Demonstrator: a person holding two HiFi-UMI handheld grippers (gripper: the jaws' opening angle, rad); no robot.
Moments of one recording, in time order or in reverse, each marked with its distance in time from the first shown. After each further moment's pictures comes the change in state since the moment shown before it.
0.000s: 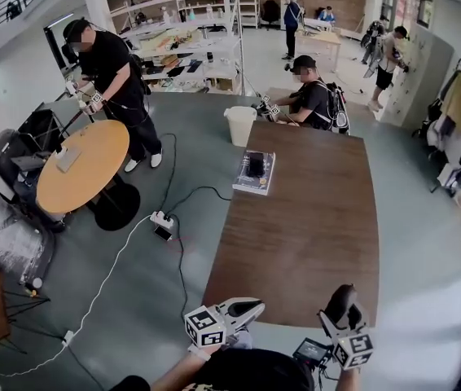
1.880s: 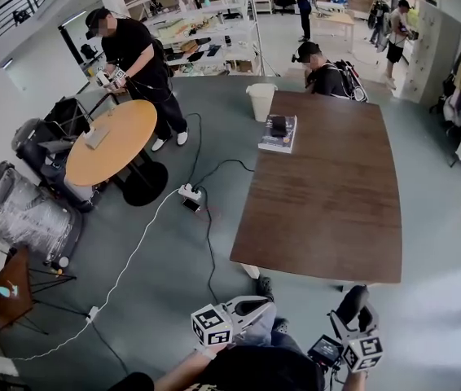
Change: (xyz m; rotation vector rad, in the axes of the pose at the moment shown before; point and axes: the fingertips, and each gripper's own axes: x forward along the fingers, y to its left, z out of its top) left arm -0.112 -0.135 -0.112 -0.003 0.067 0.070; right arm -0.139 0.102 -0.119 0.090 0.010 0.038
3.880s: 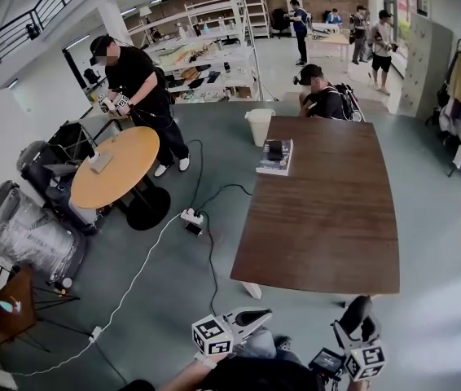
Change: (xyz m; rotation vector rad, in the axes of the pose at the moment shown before) left arm 0.006 -0.018 0.017 0.079 0.011 -0.018; right arm -0.024 -0.009 0.015 0.005 -0.064 -0.034
